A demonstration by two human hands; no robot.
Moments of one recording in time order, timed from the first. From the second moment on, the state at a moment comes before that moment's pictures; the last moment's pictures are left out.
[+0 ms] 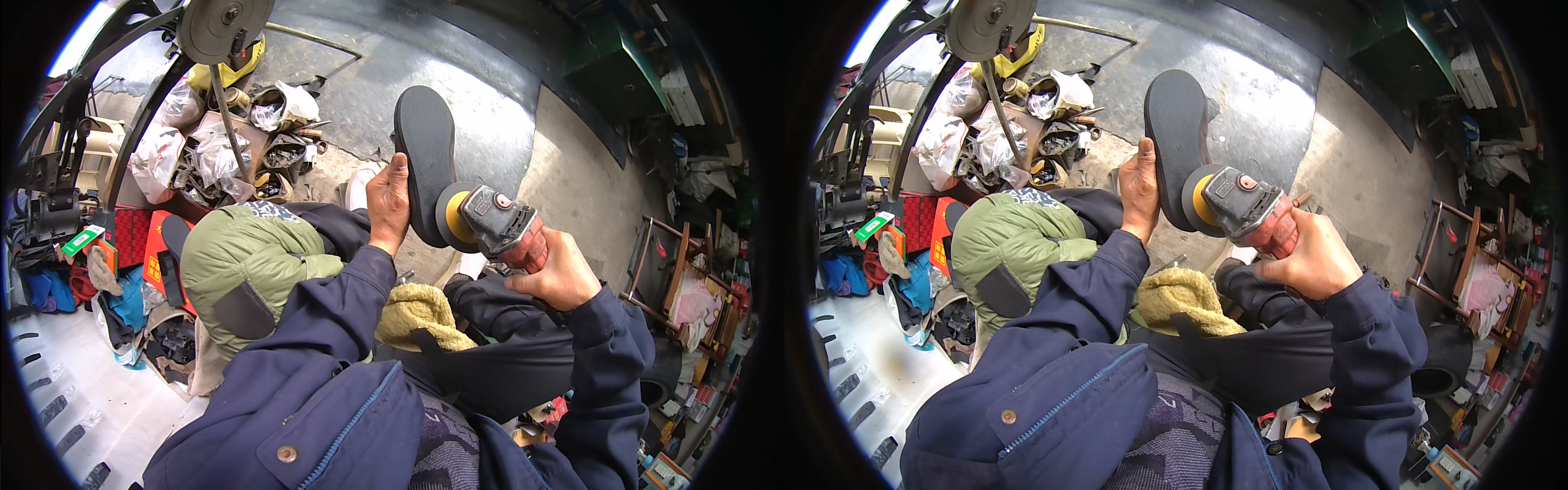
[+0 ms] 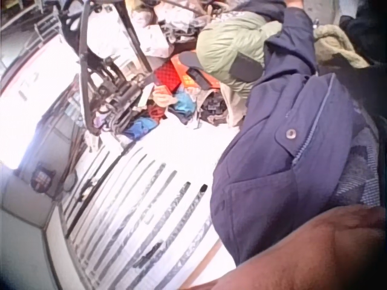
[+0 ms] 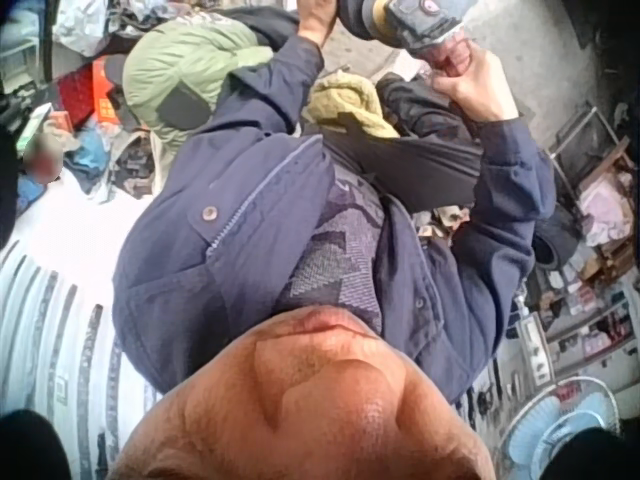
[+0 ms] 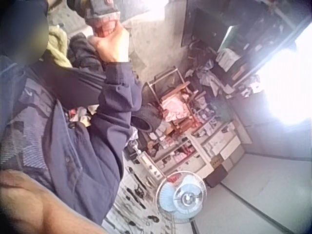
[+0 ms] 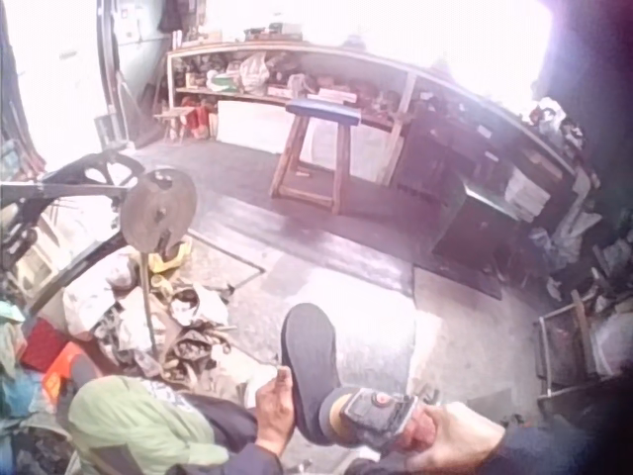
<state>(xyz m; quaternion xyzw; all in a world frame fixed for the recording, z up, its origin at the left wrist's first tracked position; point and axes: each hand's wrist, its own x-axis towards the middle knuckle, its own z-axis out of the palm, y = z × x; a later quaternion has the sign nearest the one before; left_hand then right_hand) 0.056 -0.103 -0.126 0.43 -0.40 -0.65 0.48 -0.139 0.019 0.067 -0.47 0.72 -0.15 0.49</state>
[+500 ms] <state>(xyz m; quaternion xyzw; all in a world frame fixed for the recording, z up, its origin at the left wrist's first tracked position) 0.056 -0.103 -0.125 0.42 -0.39 -0.66 0.49 -0.129 0.030 0.072 -0.52 0.73 -0.08 0.44</state>
